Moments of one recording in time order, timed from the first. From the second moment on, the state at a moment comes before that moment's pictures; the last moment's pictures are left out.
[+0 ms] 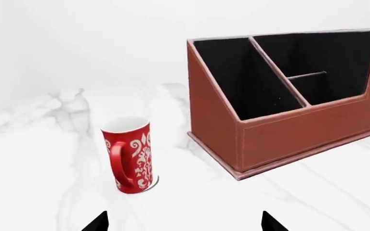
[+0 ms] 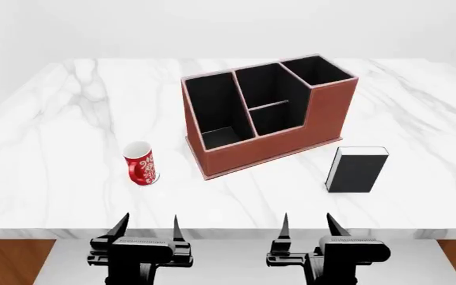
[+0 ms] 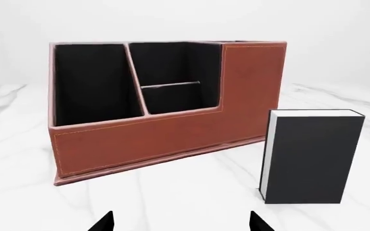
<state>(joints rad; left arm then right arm) -0.01 -0.07 0.11 -0.03 -0.01 0.03 -0.10 0.00 0.07 -0.08 0.01 0.07 -0.02 0.08</state>
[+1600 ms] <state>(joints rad) -0.02 -0.22 0.05 0.67 0.03 0.06 -0.27 -0.03 0.24 0.34 -0.60 0.36 -0.46 0.20</state>
